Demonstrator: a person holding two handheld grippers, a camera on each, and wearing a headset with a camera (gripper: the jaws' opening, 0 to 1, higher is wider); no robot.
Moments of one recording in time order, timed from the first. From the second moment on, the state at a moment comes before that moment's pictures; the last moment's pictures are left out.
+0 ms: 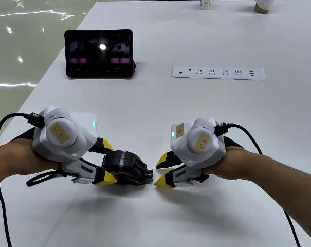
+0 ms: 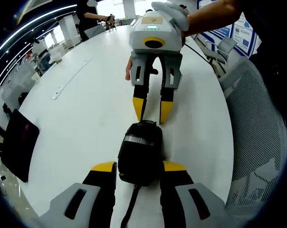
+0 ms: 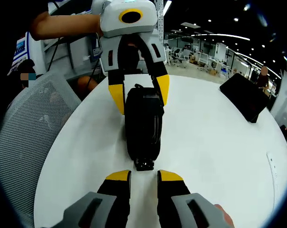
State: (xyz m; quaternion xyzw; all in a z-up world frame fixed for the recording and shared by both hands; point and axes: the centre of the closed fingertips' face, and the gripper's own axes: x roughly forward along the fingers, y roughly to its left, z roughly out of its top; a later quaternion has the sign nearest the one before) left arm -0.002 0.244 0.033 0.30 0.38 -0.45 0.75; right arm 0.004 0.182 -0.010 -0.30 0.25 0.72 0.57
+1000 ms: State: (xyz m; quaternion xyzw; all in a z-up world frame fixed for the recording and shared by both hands) left arm -0.001 0.246 0.025 0.30 0.38 -0.48 0.73; right arm 0.001 0.193 -0.014 -0.29 0.24 0.73 0.57
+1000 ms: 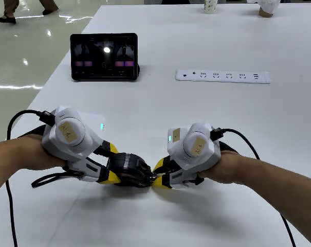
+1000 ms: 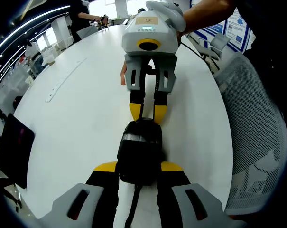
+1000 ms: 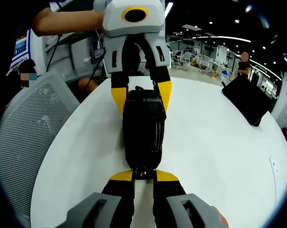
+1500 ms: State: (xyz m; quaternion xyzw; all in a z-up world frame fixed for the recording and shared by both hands) left arm -0.004 0.244 0.028 0.30 0.39 -0.48 0.73; right arm 0.002 0.193 -0.013 -0.29 0.24 0.73 0.57
